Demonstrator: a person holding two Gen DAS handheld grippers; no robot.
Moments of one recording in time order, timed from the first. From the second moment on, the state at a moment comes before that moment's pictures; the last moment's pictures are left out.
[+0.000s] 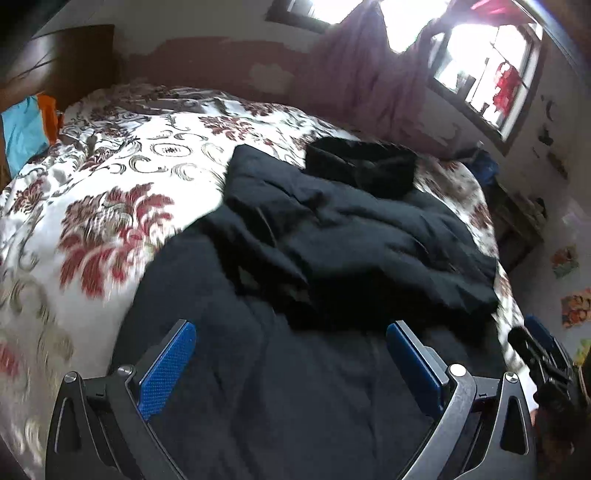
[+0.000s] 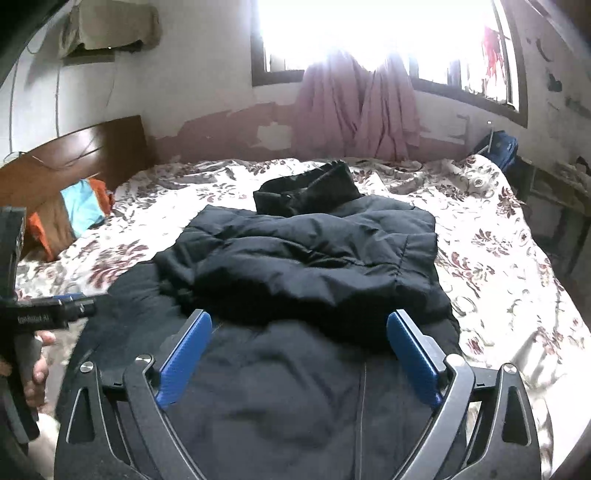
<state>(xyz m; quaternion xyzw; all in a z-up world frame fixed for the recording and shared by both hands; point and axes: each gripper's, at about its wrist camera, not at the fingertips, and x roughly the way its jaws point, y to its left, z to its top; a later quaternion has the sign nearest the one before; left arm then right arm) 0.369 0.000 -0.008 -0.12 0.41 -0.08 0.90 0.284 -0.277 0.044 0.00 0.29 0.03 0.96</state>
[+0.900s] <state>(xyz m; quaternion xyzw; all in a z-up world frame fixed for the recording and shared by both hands) 0.130 -0.005 0.056 -0.04 0.43 -0.05 0.90 0.097 -0.262 0.104 0.02 0.31 0.03 0.95</state>
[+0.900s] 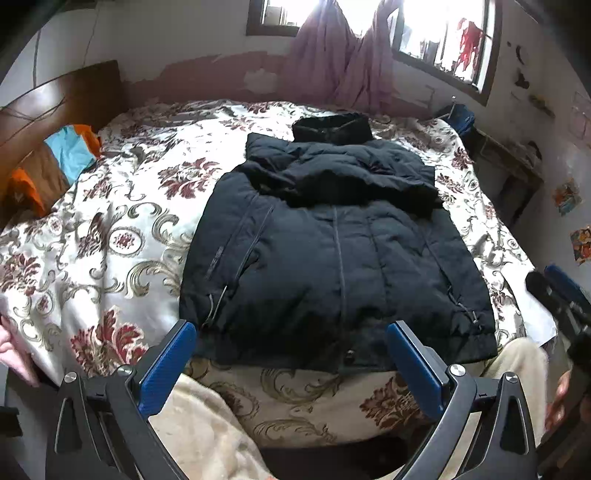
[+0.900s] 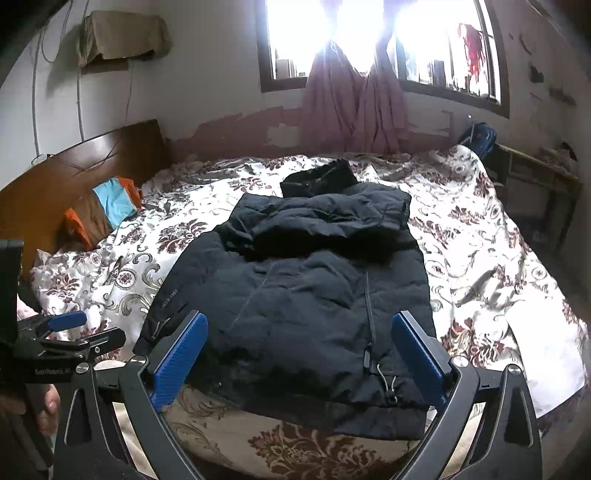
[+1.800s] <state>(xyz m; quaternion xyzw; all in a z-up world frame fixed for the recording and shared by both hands) 0.158 0.041 0.114 -0.03 0.37 -0.03 0.93 0.145 -0.223 0.201 0.05 0.30 0.09 0.95</state>
